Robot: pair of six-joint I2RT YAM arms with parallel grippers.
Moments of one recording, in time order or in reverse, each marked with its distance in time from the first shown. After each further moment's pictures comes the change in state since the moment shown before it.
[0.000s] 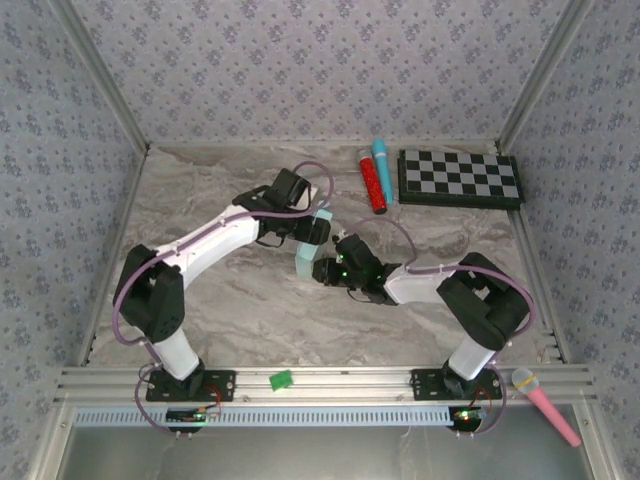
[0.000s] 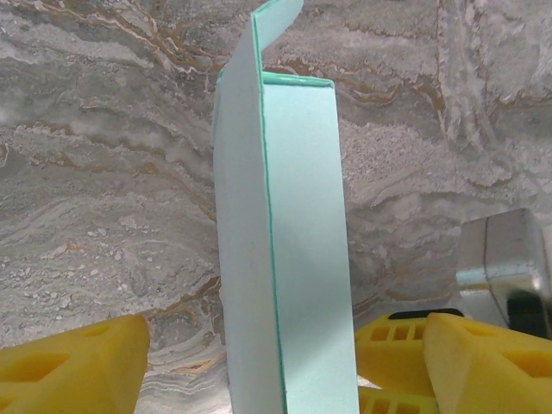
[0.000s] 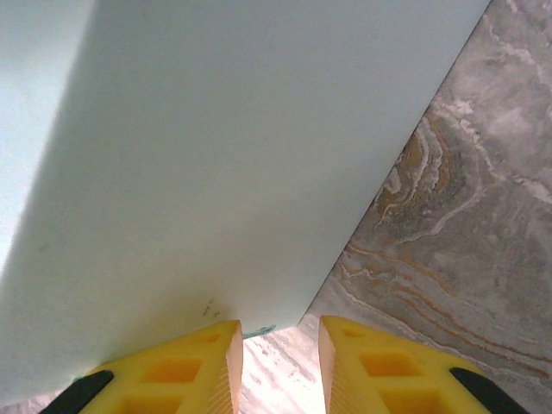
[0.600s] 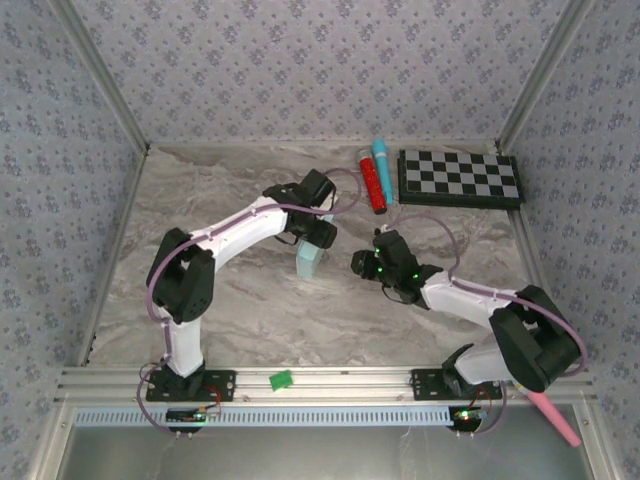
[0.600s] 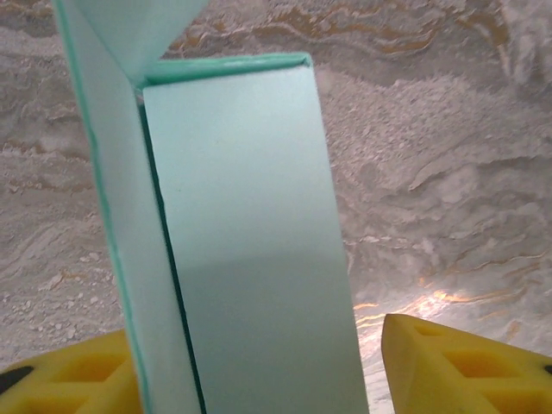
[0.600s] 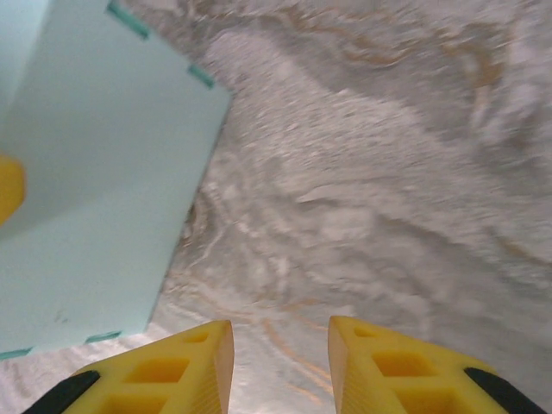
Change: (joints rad) left arm -0.068 0.200 0.190 -0.149 -0.119 0.112; right arm -0.187 -0.321 -0.130 -0.253 0.117 -0.070
